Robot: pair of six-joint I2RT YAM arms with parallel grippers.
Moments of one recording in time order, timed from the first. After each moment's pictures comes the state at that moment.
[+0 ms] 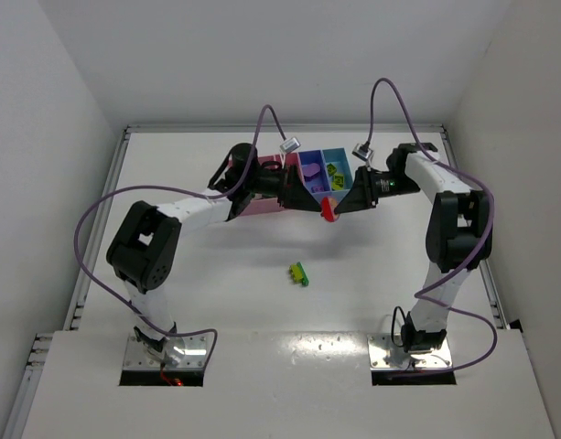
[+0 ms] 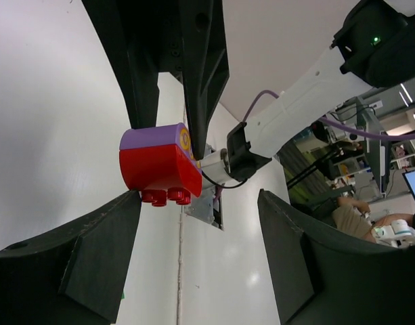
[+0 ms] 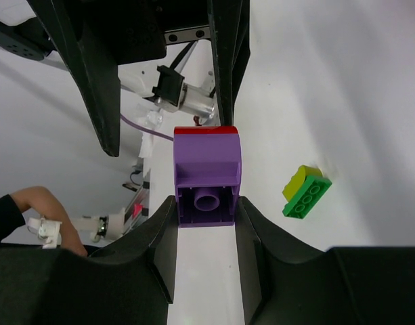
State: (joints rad) left arm -0.53 1.82 1.18 0.59 1.12 -0.84; right arm 0.02 1.93 1.46 -1.36 -1.42 -0.81
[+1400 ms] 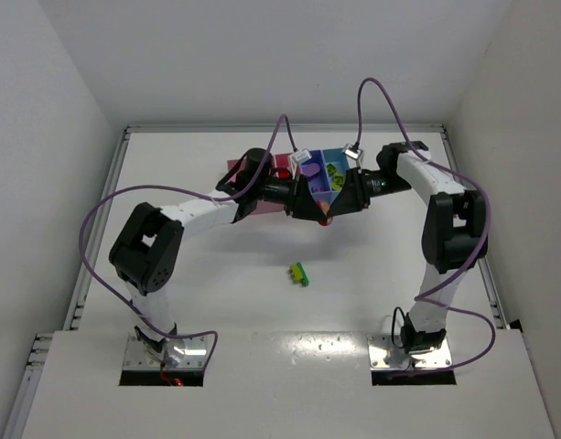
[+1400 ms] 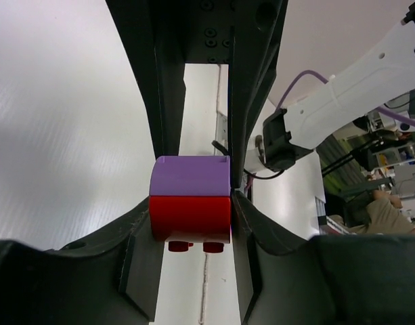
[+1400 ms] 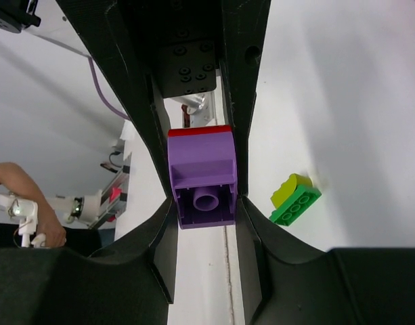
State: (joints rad) left arm -0.58 1.82 1.22 0.30 1.03 -0.58; right arm 0.08 1.93 1.48 -1.32 -1.40 -0.84
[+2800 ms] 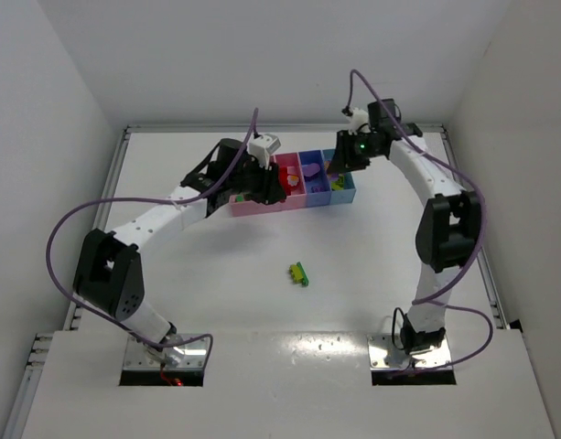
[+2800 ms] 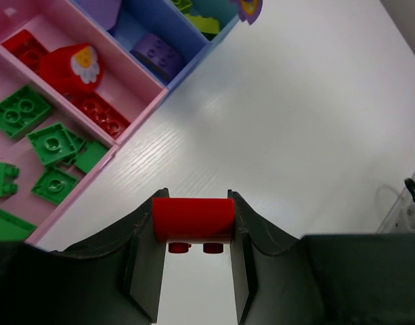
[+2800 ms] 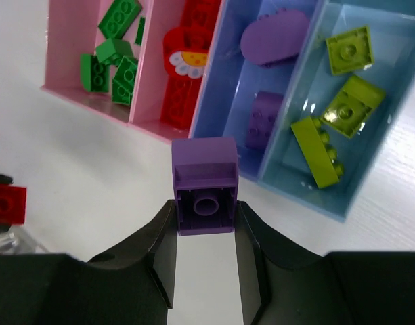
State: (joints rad) left arm -0.50 1.57 1.23 -0.20 0.40 -0.17; right arm 0.13 1.94 1.69 -0.68 -0.54 0.04
